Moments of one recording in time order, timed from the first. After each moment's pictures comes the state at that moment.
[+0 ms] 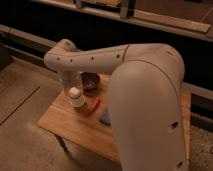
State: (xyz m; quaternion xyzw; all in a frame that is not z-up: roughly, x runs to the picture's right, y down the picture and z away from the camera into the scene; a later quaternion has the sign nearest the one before) arm -0.157 0.013 0.750 -0.21 0.17 0.60 0.75
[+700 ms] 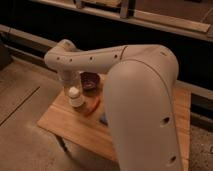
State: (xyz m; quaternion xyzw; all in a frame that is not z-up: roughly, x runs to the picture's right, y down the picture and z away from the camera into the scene) arm -0.165 0.012 0.761 -0.22 0.17 0.59 0.76
